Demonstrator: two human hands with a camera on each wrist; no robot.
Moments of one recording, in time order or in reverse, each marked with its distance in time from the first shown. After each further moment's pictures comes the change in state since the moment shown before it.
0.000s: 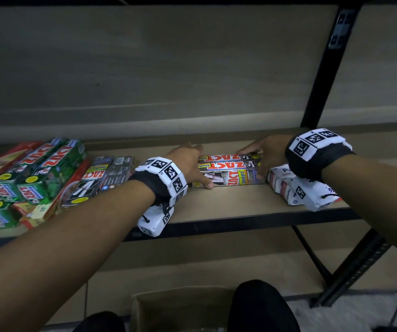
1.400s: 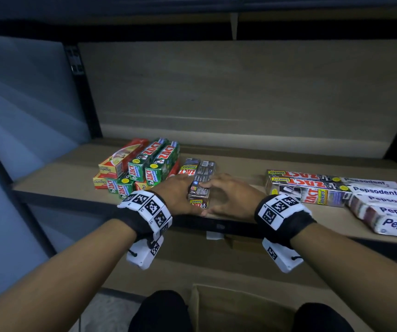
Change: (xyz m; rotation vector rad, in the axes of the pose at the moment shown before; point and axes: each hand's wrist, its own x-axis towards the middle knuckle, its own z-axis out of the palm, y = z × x) left_hand -0.169 -0.163 0.003 -0.113 0.055 -0.118; right_hand -0.009 -0.246 0.086 0.158 0.274 -0.624
